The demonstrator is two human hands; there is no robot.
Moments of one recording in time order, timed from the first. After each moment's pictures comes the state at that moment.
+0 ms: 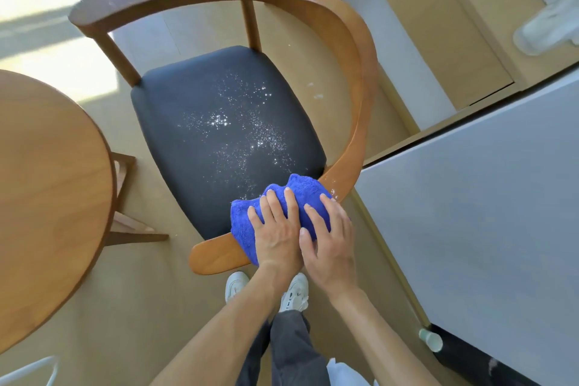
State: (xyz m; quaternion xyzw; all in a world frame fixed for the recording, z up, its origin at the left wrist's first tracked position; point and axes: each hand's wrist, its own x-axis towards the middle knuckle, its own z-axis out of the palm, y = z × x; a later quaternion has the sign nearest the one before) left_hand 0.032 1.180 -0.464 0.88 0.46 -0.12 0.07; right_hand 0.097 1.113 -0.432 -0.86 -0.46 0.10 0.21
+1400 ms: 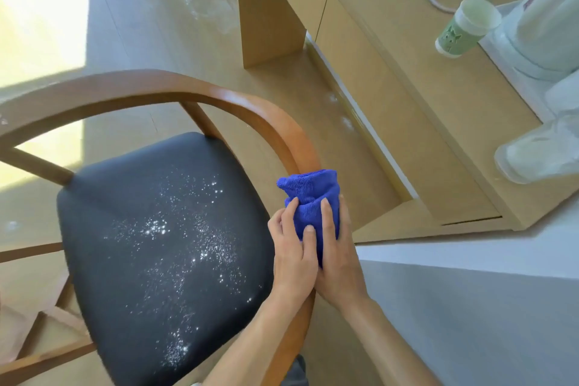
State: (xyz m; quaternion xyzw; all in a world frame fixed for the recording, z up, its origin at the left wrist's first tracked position) left_hand 0.279 1.298 -0.462 0.59 0.52 0.24 0.57; right_hand 0.346 1.245 -0.459 -0.82 -0.47 0.16 0.27
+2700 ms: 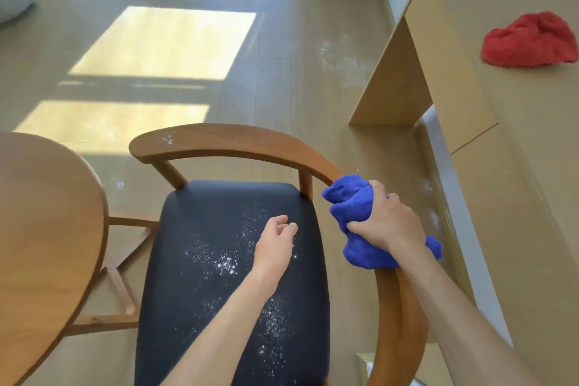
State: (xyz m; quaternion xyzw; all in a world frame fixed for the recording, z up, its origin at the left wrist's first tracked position) left_hand 0.202 1.508 -0.445 0.32 0.67 0.23 0.62; right_hand 0.402 1.528 -0.416 -0.80 -0.54 0.24 -0.05
